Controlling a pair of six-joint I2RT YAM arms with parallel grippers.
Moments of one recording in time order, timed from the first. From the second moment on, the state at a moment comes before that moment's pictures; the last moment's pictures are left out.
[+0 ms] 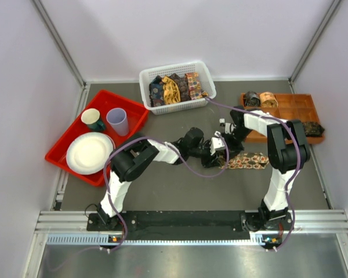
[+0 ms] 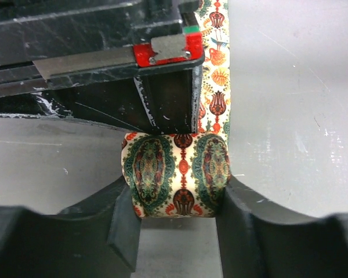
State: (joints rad) left arm -0.86 2.12 1.13 0.50 0.64 0.23; right arm 0.25 1.93 1.24 -0.92 -0.42 0.05
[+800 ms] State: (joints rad) left arm -0.89 1.98 1.10 0.17 0.43 0.37; right arm 0.13 1.87 1.27 -1.05 -0.60 -0.11
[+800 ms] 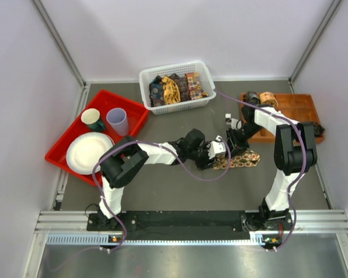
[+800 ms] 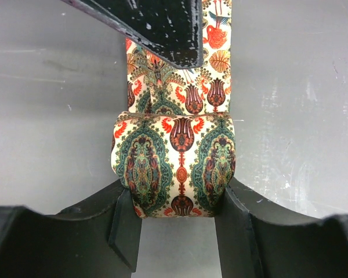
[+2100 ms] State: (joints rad) left arm -0.87 1.95 1.14 0.03 0.47 0.45; right arm 0.14 1.97 1.21 -0.97 -0.57 -0.06
